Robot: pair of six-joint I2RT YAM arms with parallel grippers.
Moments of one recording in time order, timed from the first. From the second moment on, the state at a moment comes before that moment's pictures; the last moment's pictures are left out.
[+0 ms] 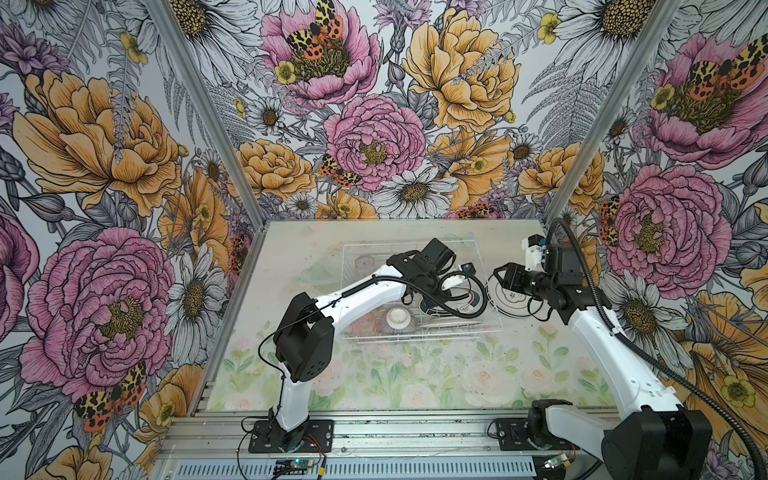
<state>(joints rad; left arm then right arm) -0.86 1.94 1.71 -0.71 0.09 0.46 0.00 1.14 0.98 -0.56 -0.35 0.30</state>
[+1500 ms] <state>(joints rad) -0.91 1.85 1.65 -0.62 -0.17 0.46 -0.01 1.15 0.98 -0.56 -0.35 0.30</state>
